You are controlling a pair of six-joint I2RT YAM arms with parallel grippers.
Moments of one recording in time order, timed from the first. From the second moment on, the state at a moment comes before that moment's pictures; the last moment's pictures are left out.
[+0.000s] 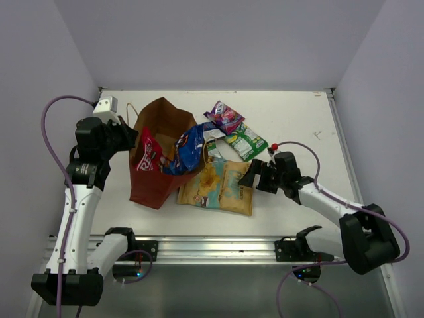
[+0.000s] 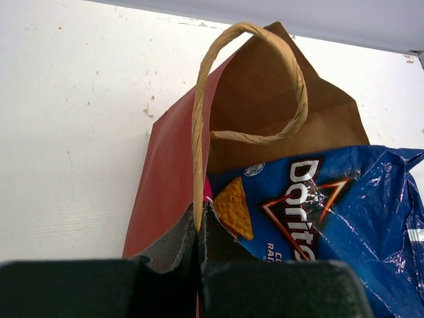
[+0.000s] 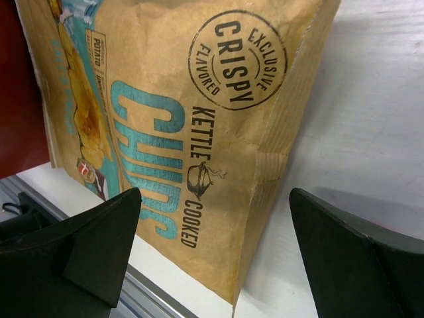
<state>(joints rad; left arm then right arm) -0.01 0.92 1.04 -0.50 0.20 -0.26 0.38 1.21 0.48 -0.06 -0.31 0.65</state>
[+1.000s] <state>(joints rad) -0.01 0.93 1.04 -0.50 0.23 -0.25 0.42 1.44 0.50 0.25 -0.34 0.67</state>
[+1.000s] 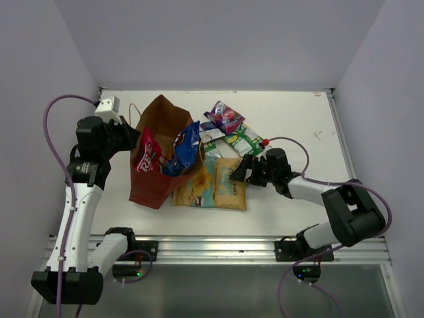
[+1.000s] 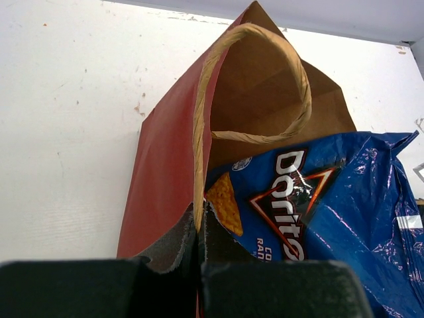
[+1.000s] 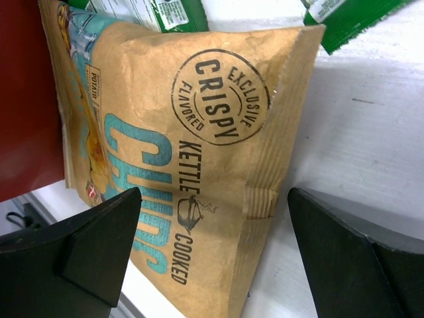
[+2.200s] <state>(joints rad) -0.01 0.93 1.04 -0.50 0.26 -0.25 0.47 1.09 0.63 -0.21 -0.27 0.55</state>
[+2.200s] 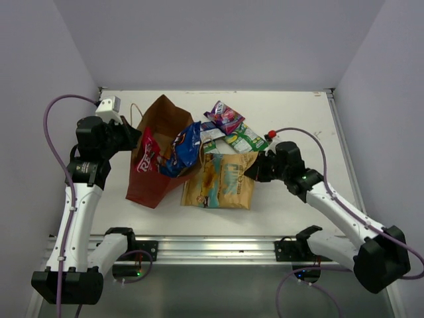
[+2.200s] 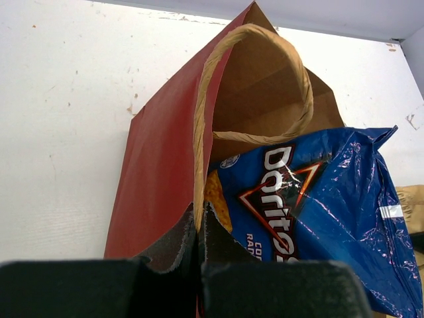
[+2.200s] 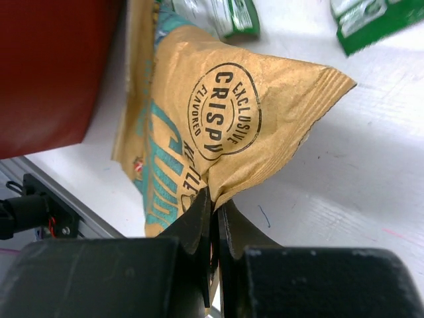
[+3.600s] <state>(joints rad) -0.01 0.94 1.04 -0.49 0.37 -0.25 0.45 1.20 1.71 -0.61 -0.18 0.44</state>
